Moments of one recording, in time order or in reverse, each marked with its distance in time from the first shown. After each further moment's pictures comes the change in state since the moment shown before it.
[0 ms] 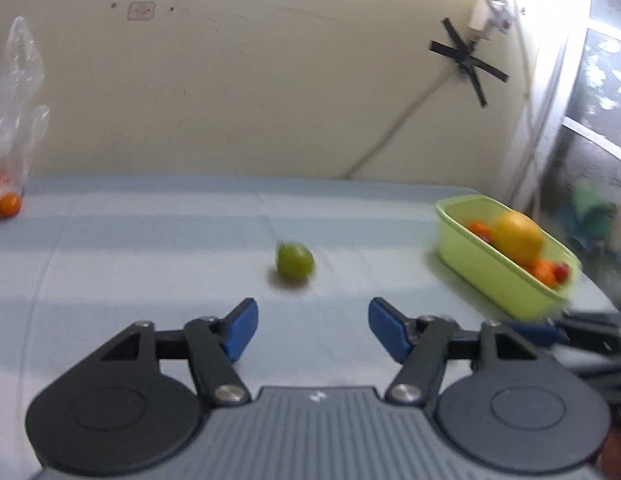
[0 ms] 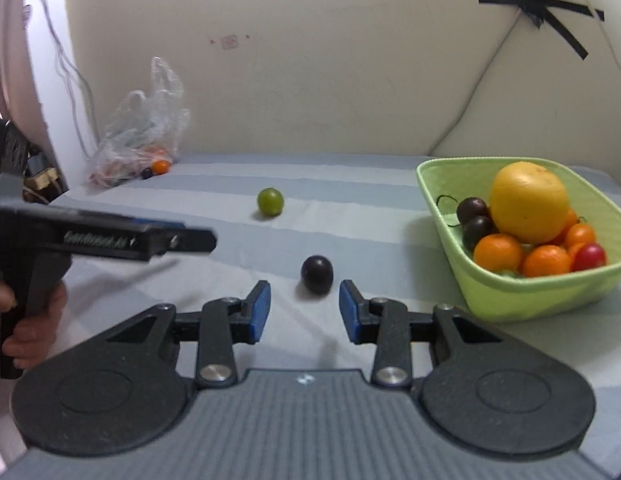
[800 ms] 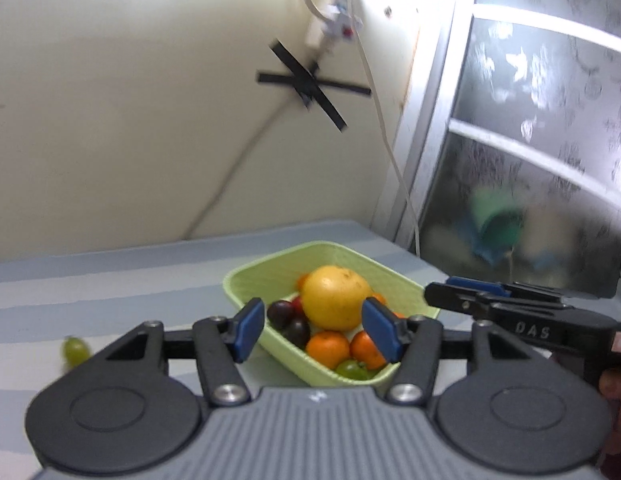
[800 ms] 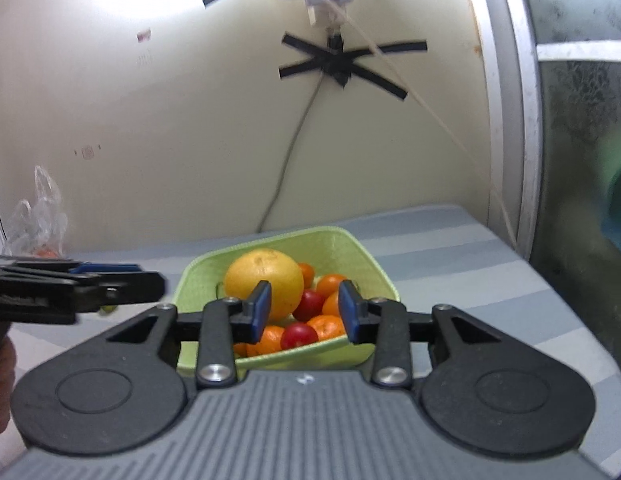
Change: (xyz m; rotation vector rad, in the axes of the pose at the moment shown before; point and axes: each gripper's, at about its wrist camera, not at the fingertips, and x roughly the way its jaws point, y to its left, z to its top) left arm -0.016 -0.150 0.025 0.121 -0.093 -0.204; right arm -0.084 -0.130 0.009 0.154 -0.225 -0.251
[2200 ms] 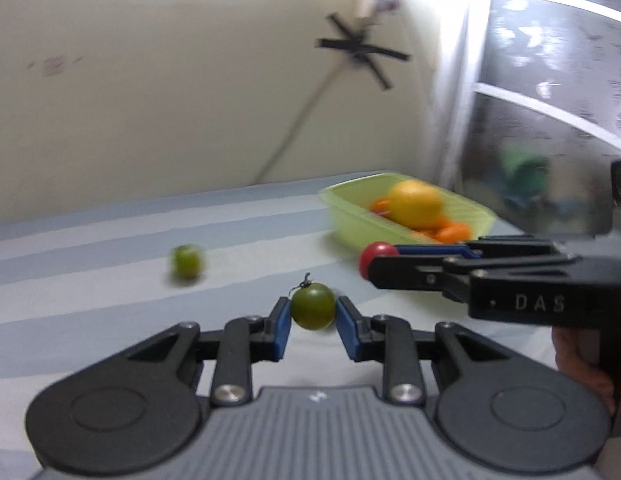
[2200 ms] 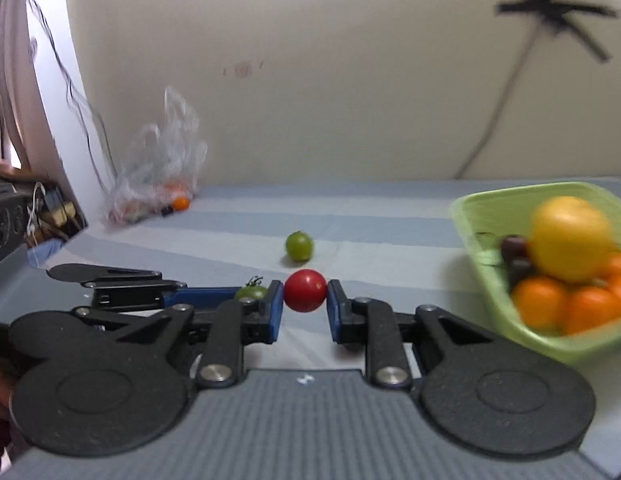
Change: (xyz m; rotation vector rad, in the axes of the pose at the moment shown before) left arm -0.046 0.062 -0.065 0.055 0.057 0.035; right arm 0.025 0.135 -0.033 -0.087 0.146 0.319
